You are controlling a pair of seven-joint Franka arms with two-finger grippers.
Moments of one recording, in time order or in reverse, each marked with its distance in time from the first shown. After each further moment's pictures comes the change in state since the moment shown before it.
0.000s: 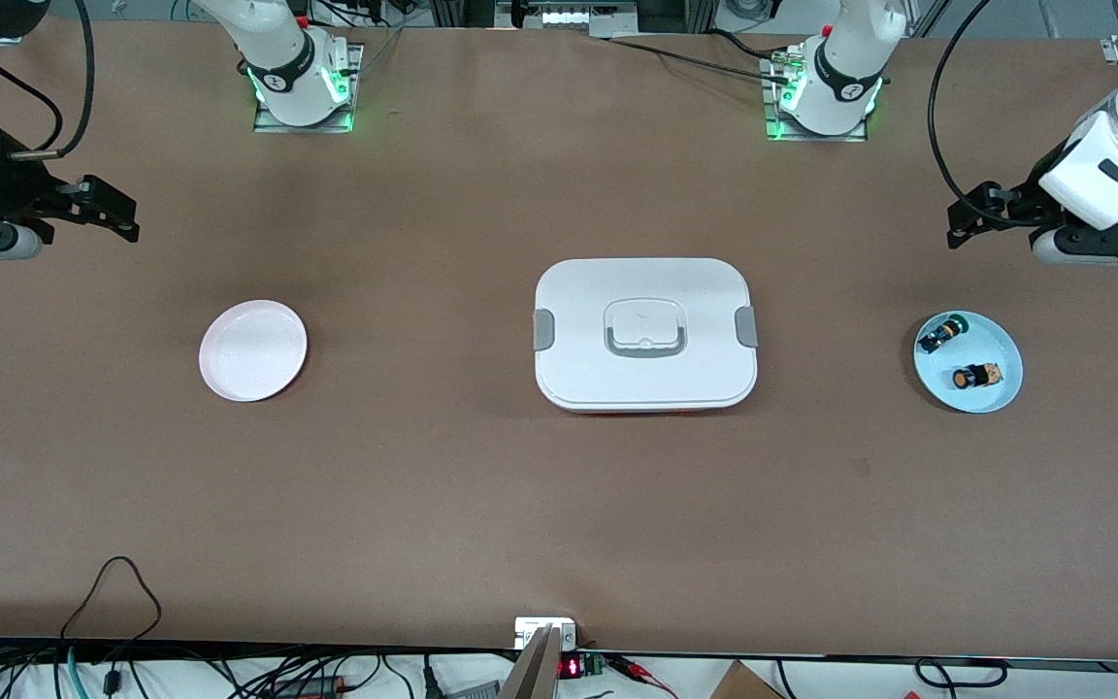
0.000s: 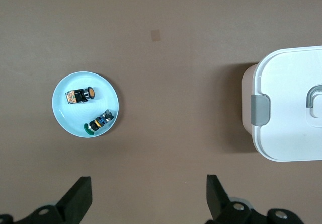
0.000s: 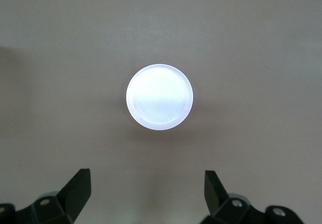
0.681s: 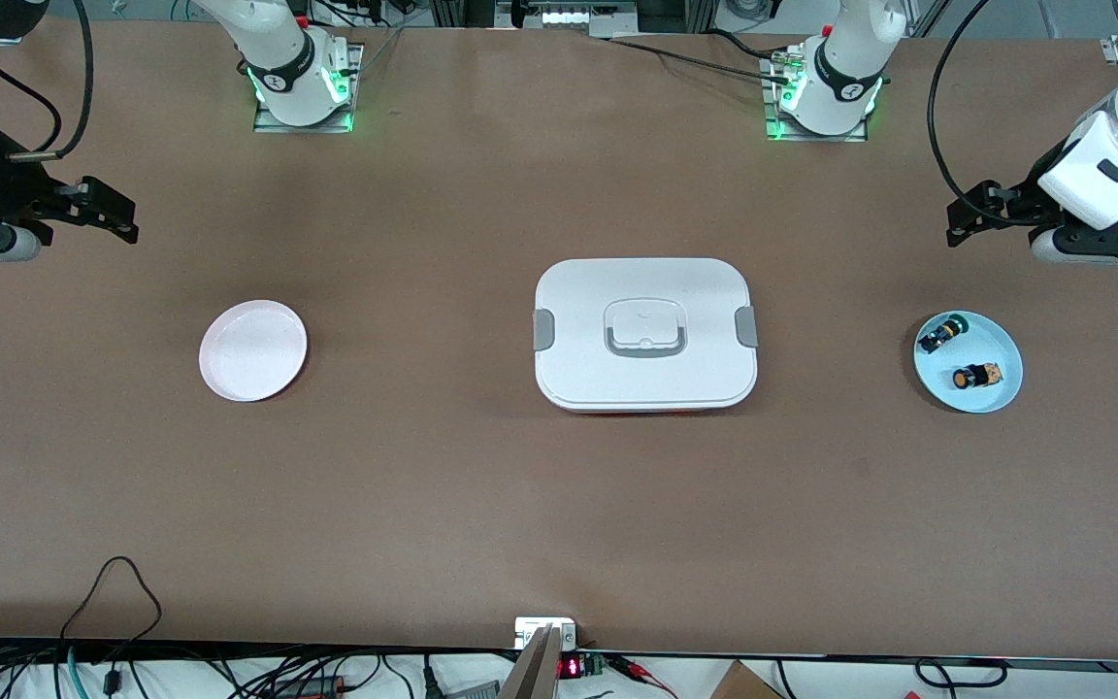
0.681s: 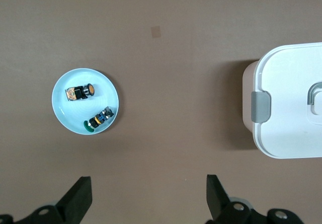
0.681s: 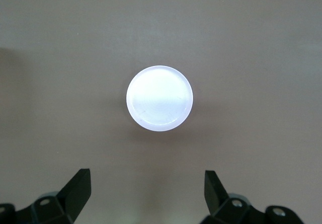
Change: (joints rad) left arm 0.001 0.000 0.001 0.000 0.000 -0.021 -0.002; right arm 0.000 0.005 0.000 0.014 0.000 -0.004 -0.001
